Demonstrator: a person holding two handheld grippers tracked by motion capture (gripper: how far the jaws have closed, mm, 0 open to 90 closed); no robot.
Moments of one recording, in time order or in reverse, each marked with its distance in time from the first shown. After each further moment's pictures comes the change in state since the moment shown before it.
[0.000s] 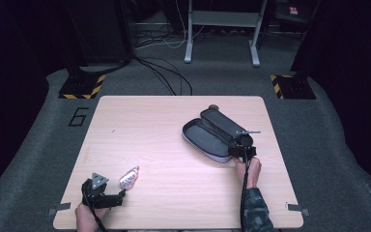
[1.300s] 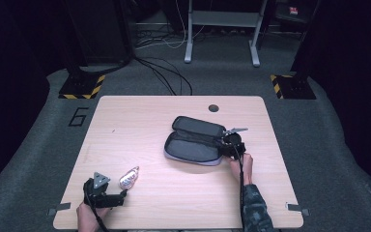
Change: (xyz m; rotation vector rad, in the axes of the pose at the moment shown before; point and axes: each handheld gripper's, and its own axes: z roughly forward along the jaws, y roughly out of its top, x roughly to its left) left arm -0.002 0.002 0.001 0.010 -0.017 0.026; right arm 0.028 0.009 0.015 -0.021 0.147 -0.215
